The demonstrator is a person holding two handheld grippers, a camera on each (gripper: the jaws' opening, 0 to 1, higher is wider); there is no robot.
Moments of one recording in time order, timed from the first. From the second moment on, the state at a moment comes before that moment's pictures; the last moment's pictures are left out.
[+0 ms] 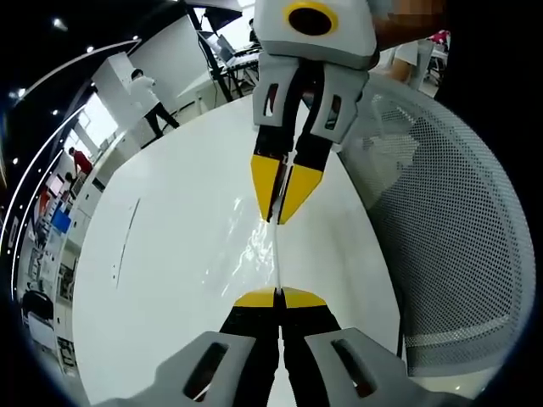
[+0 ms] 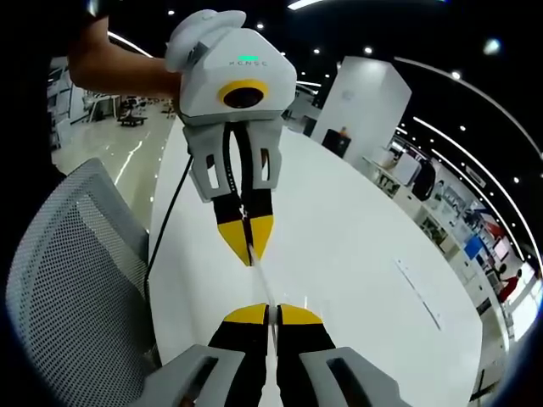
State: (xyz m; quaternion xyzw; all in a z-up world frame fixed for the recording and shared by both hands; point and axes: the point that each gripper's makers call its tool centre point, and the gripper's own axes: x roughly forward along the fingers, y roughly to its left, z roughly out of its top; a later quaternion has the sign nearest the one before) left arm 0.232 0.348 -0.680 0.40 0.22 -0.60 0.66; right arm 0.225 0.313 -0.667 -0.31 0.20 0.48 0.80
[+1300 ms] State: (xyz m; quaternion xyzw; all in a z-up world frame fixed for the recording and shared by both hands) left arm 0.236 0.350 -0.680 0.40 0.23 -0.59 0.66; right arm 0.227 0.307 -0.668 -0.30 0.20 0.47 0.81
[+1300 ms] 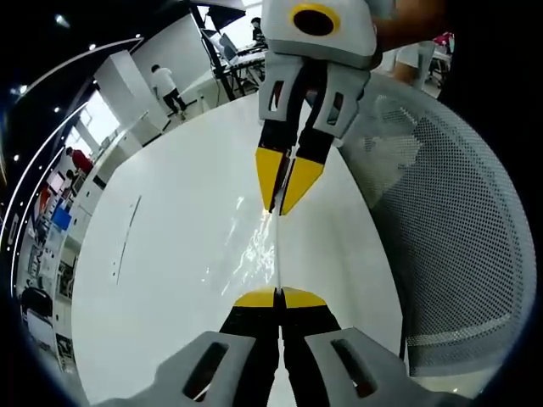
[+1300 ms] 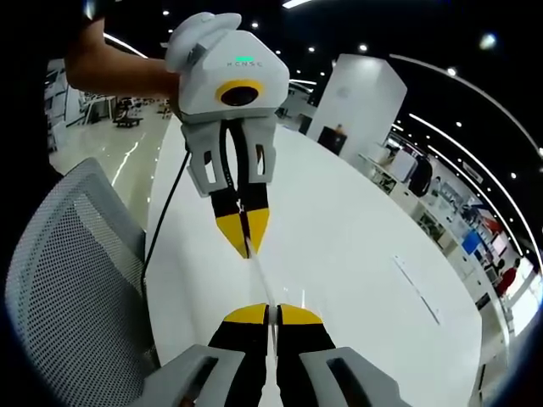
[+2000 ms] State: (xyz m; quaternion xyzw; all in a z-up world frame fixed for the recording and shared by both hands) left arm 0.234 0.352 -0.680 0.40 0.23 -0.59 0.66; right arm 0.226 0.307 -0.667 -0.31 0.20 0.47 0.80
